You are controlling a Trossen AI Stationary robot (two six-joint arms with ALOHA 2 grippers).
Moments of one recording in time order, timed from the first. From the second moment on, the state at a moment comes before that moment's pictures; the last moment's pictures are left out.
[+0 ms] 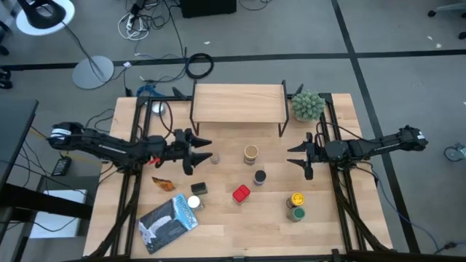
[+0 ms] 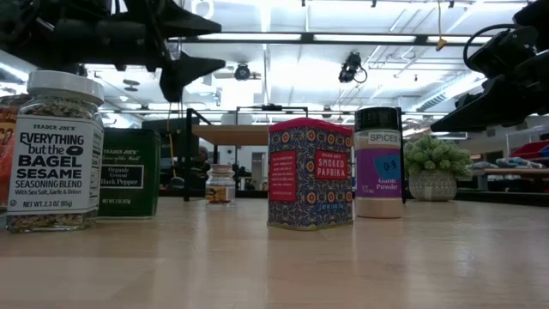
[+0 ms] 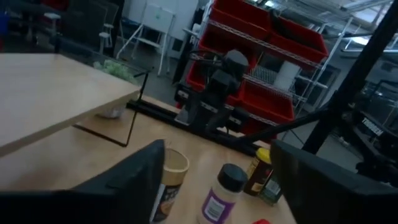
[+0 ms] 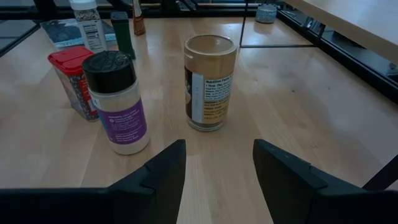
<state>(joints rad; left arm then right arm) -0.04 1.13 0.30 0.89 -0.15 -0.37 0.17 0.28 0.09 -0.15 0.32 0.08</state>
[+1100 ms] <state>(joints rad) -0.32 1.69 1.32 -0.47 -0.34 -0.70 0.17 0.28 0.09 -0.15 0.32 0.08</state>
